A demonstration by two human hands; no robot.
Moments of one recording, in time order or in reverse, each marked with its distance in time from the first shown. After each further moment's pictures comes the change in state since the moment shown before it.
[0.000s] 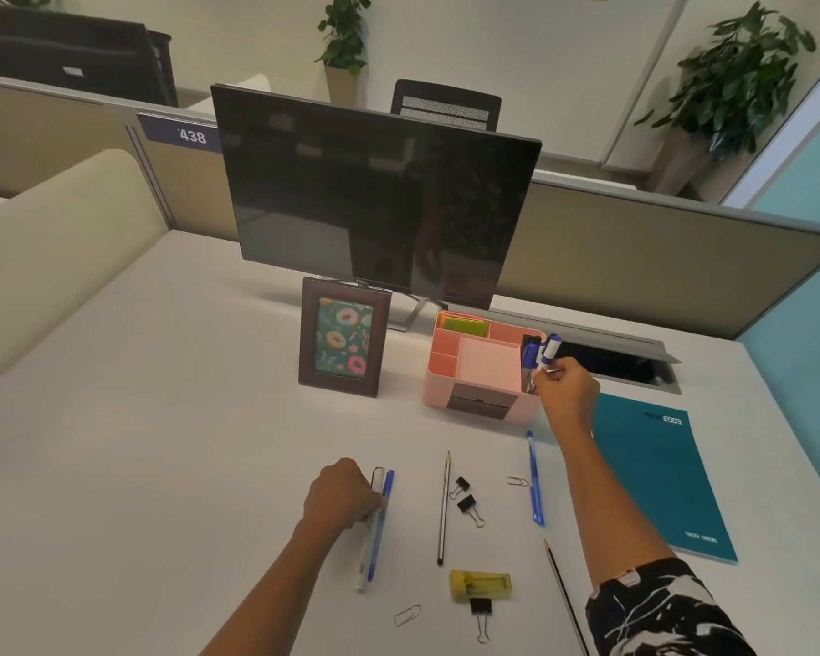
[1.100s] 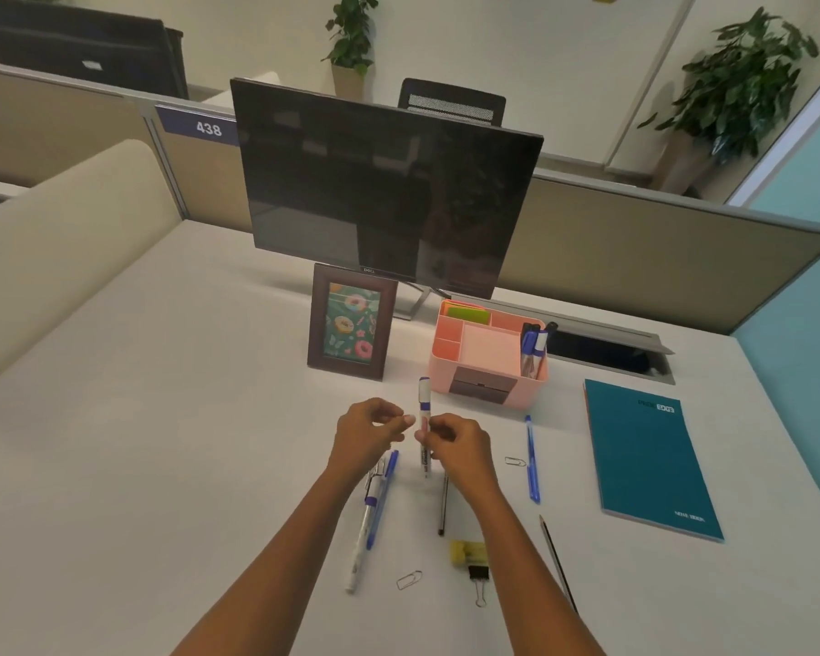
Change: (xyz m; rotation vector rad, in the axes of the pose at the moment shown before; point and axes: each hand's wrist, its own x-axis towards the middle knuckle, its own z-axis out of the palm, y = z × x) left_hand -0.011 0.021 -0.010 -0.562 0.168 0.398; right_hand -0.154 -0.022 0.048 0.188 -0.528 -0.035
